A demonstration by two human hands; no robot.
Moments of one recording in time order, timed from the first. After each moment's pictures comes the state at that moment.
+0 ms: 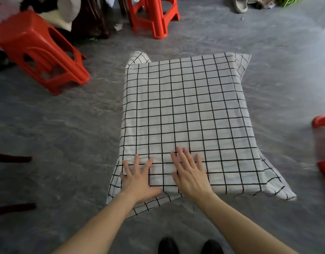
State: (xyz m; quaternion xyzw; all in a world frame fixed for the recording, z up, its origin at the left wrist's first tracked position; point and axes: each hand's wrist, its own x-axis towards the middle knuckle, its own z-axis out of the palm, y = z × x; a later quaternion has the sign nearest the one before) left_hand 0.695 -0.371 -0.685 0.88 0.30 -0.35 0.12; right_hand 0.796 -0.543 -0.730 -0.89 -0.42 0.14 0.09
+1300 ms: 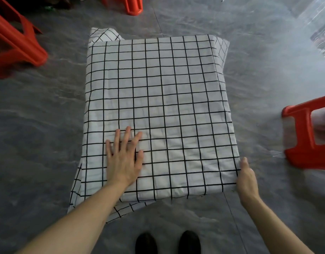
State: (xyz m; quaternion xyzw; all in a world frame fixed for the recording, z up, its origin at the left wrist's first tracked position) left_hand 0.754 -0.374 -0.747 0.97 0.24 -0.08 0.07; right_hand 0.881 -0.687 -0.725 -0.81 0.28 0.24 0.46
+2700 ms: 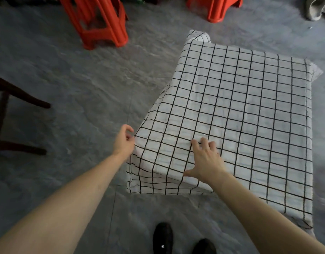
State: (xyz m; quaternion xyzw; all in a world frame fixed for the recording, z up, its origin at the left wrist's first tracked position) left_hand 0.616 -0.224 -0.720 0.73 0.53 0.05 0.42; right_hand 0.777 -0.435 -0.676 -0.86 -0.42 0.28 -0.03
